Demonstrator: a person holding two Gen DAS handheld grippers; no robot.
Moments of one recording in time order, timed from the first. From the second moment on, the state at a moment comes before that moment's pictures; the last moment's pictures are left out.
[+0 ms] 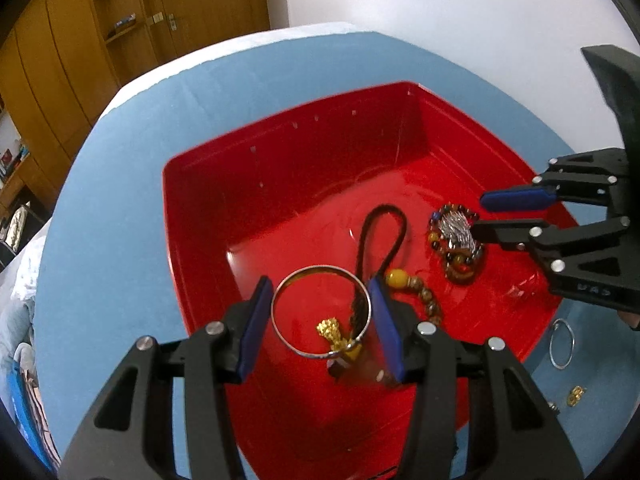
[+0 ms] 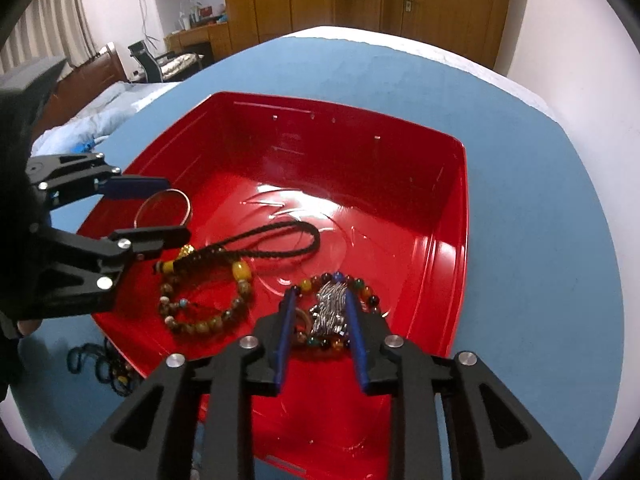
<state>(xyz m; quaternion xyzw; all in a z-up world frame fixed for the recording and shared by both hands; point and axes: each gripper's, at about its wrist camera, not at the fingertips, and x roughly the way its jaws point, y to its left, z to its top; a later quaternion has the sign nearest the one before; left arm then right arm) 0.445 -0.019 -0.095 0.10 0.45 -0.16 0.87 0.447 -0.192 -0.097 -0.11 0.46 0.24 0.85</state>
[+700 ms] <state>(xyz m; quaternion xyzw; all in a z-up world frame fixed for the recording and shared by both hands) 0.319 0.013 -0.049 0.09 0.39 -0.16 0.90 0.300 -0.239 -0.045 -0.09 0.40 0.25 0.88</state>
